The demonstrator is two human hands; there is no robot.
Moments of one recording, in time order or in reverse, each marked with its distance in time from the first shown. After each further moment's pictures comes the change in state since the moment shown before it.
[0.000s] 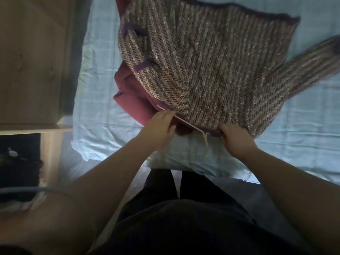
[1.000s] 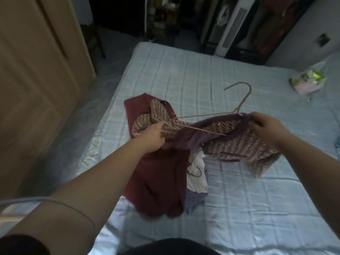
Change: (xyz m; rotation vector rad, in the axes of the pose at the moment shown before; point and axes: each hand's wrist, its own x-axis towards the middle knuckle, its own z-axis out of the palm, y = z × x) left_hand 0.056 0.014 -0.264 -0.192 0.231 0.146; right_hand -0.002 -0.086 -0.381 0.029 0.545 0.125
